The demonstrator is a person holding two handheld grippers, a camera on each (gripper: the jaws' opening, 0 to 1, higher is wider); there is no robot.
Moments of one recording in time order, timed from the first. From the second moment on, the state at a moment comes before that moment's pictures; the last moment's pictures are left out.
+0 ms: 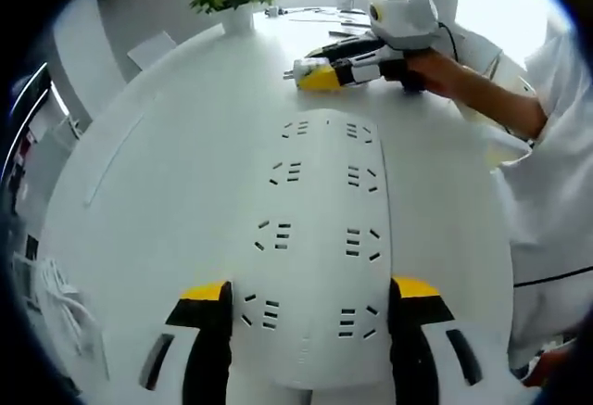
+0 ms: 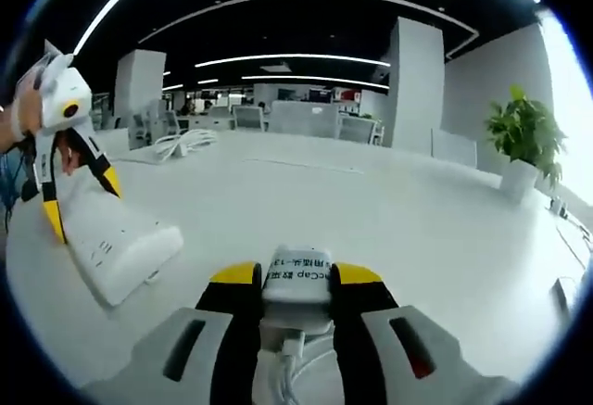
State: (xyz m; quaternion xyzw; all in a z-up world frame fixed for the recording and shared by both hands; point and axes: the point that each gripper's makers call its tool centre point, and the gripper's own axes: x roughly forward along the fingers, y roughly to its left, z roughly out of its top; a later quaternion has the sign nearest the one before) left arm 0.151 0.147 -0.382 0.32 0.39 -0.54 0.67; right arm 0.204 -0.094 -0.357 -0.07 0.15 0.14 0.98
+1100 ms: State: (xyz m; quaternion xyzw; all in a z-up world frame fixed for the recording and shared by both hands) left arm 0.146 0.142 -0.380 0.30 0.36 -0.55 0.69; right arm 0.186 -0.076 -0.326 -0.08 0.22 0.28 0.93
